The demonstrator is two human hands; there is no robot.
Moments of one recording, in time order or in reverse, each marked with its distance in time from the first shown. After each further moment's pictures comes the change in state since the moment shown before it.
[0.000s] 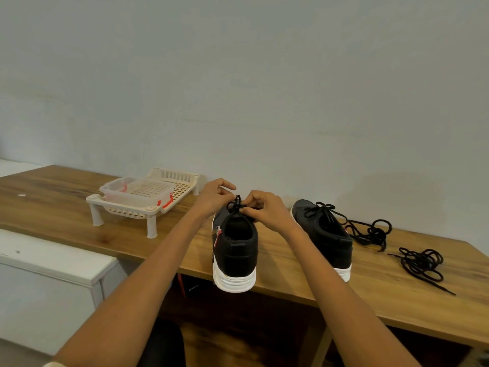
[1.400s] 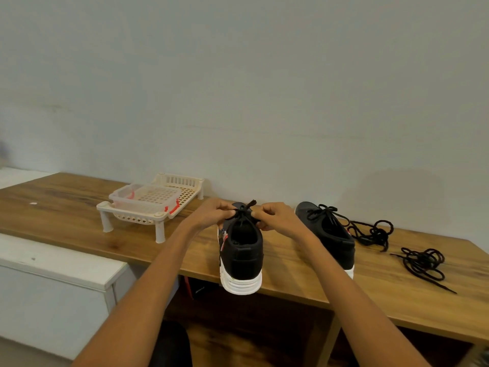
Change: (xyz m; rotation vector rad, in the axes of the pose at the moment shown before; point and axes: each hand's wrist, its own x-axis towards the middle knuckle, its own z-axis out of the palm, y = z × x) left_hand -0.009 -0.012 -0.023 0.142 -0.305 0.023; right_hand -0.011 -0.003 -0.011 0.089 -0.060 0.240
